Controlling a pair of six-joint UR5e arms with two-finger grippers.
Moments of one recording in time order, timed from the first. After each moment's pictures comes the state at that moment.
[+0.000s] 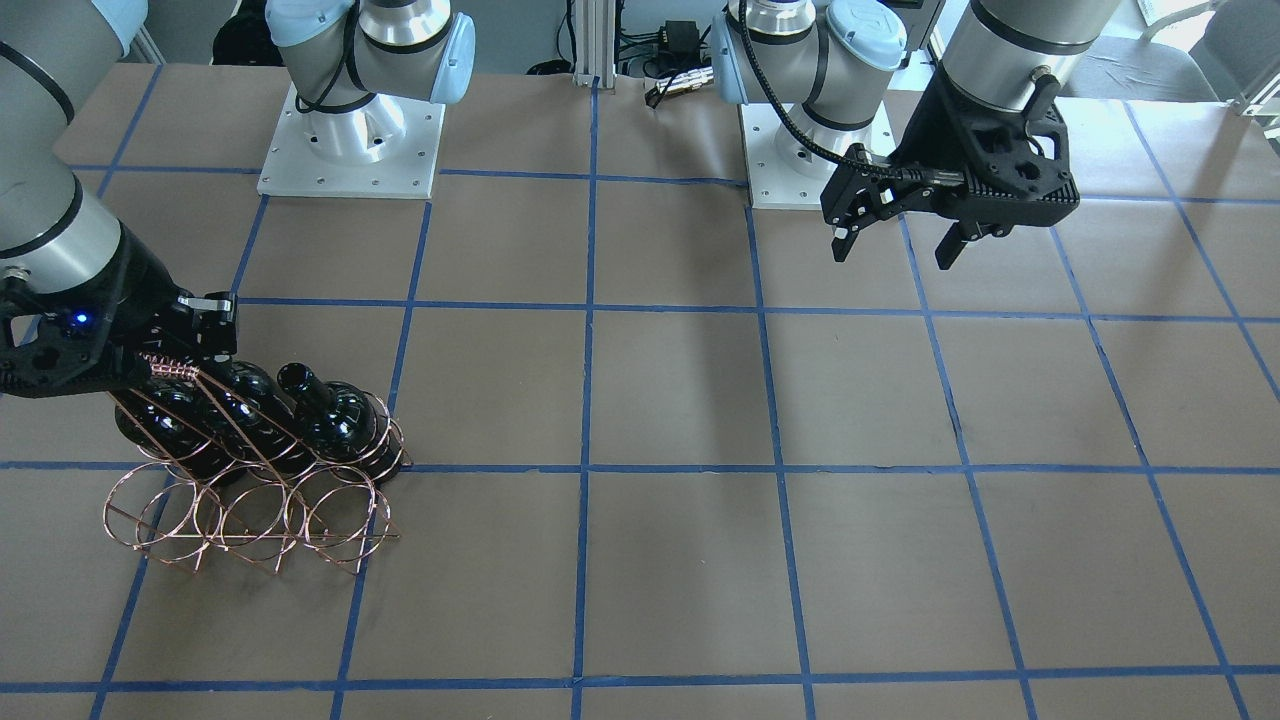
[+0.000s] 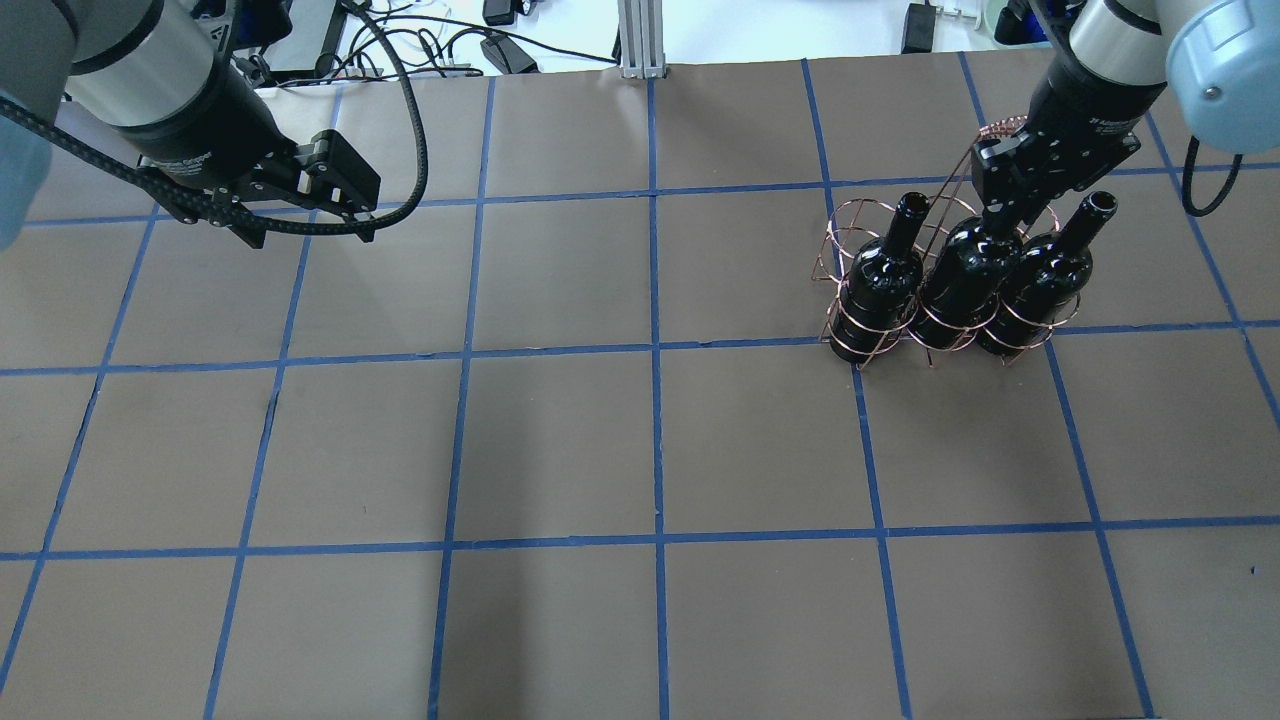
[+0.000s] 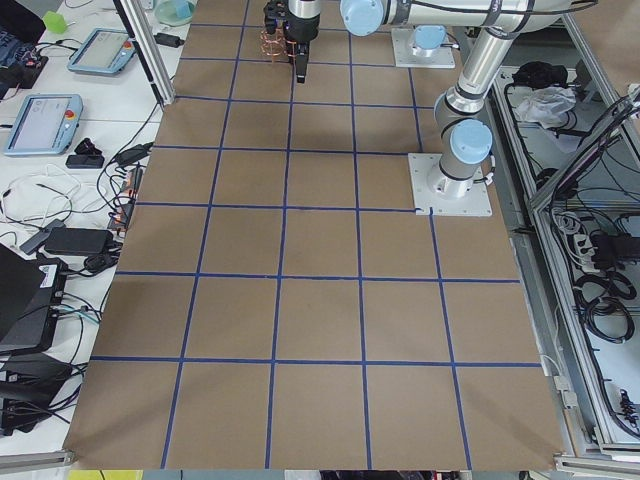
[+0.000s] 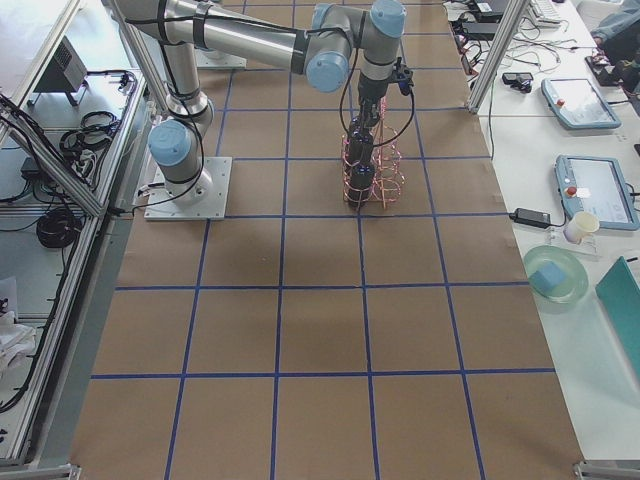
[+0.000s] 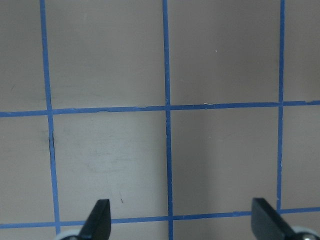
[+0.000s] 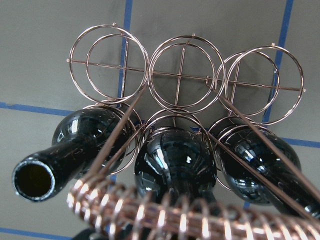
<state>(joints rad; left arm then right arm) -1.51 -1.52 -1.60 -1.53 1.52 0.07 1.38 -1.42 1.59 -1.69 -1.55 -0.31</state>
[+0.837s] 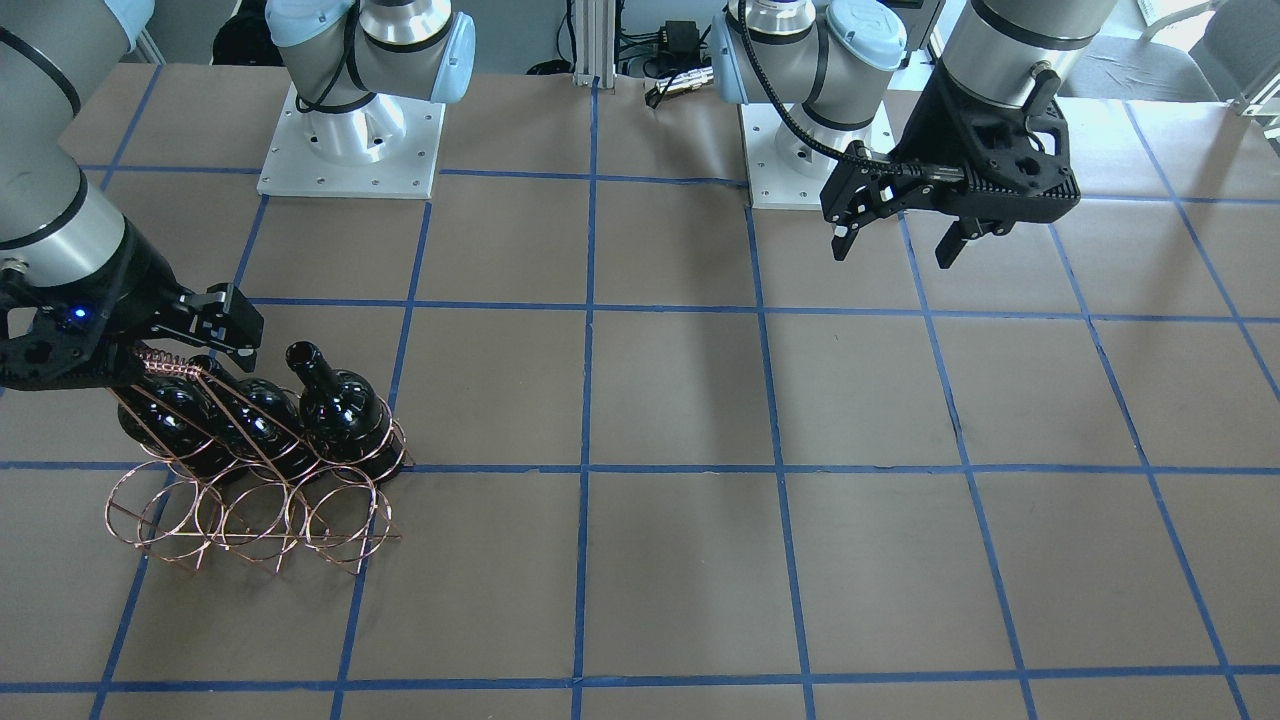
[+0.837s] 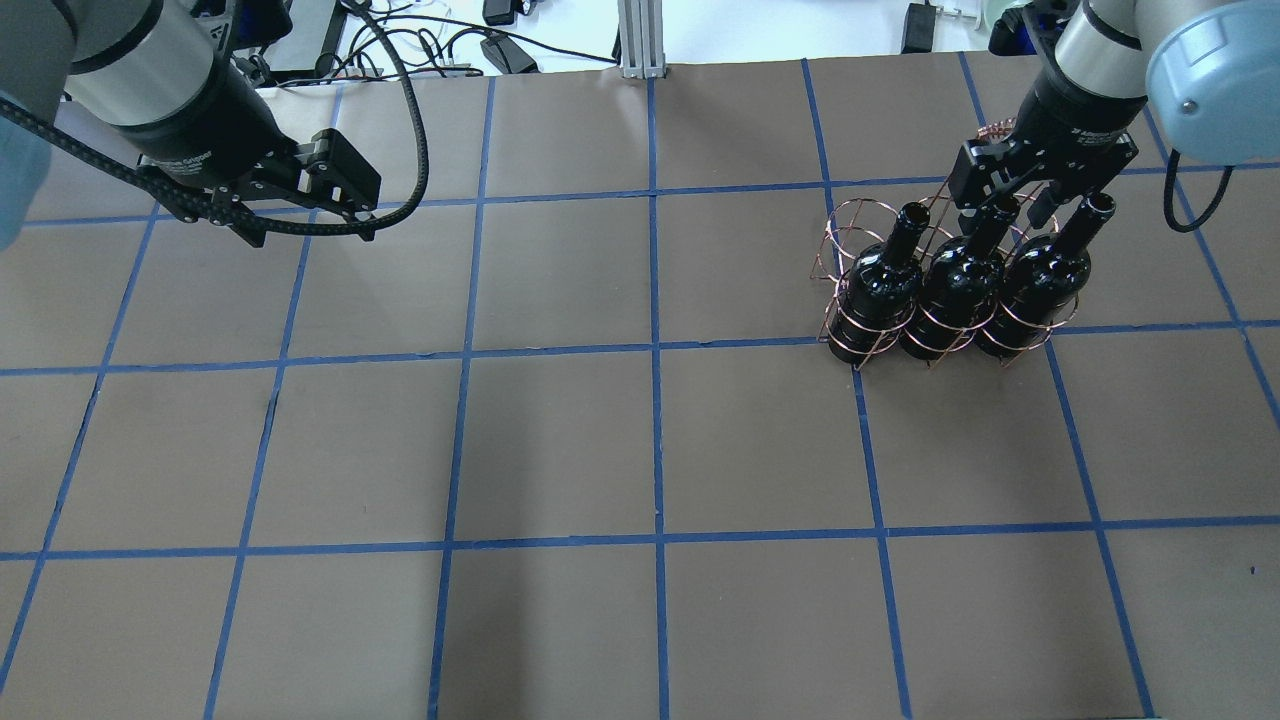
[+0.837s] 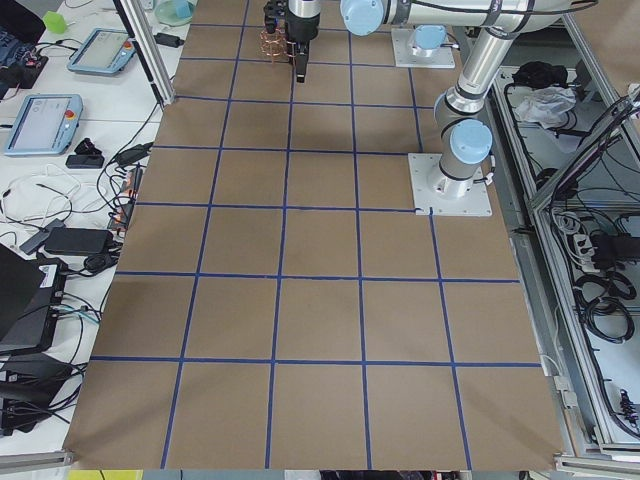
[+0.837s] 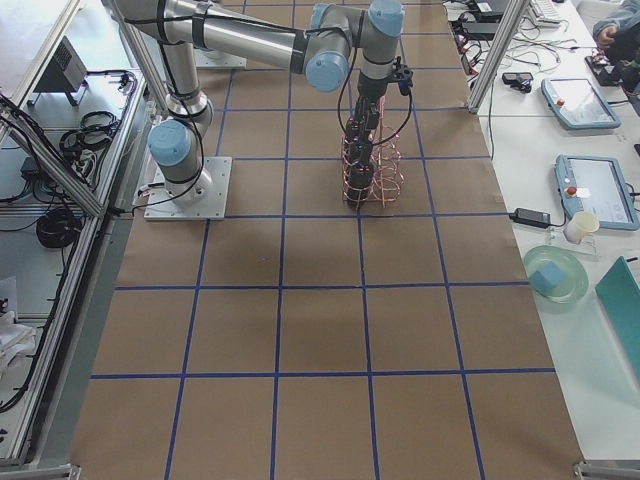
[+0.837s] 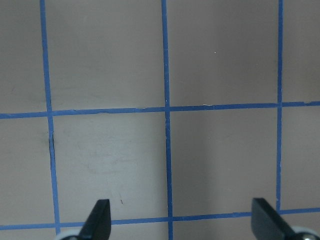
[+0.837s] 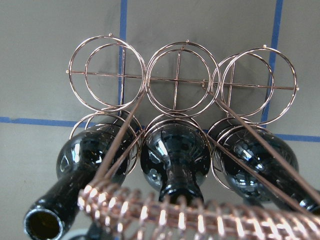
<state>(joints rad) -1.51 -1.51 -1.60 -1.52 1.52 0.07 1.40 -1.44 1.57 -1.69 -1.56 -0.25</state>
